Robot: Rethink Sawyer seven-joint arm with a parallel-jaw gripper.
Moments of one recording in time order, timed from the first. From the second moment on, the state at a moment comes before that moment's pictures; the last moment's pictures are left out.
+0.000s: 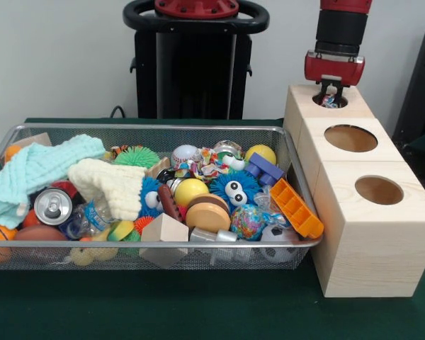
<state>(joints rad) 0.27 -0.69 -0.06 2.30 0.32 -0.28 2.01</state>
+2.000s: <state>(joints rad) 0.23 -0.79 -0.09 2.23 0.38 0.09 2.01</state>
